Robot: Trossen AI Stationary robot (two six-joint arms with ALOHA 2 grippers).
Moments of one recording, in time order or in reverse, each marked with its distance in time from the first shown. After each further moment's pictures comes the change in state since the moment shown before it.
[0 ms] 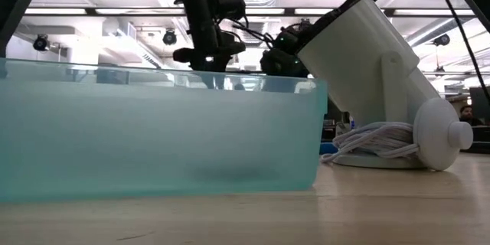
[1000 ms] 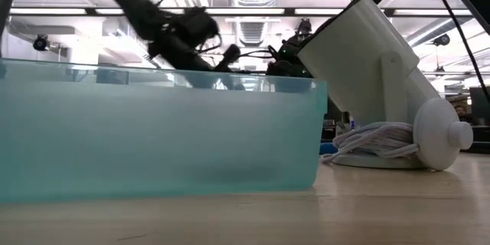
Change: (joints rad) left arm -0.005 -0.142 -0.652 0.948 0.502 -0.672; right arm -0.032 0.014 -0.035 -0.082 -0.004 -0.097
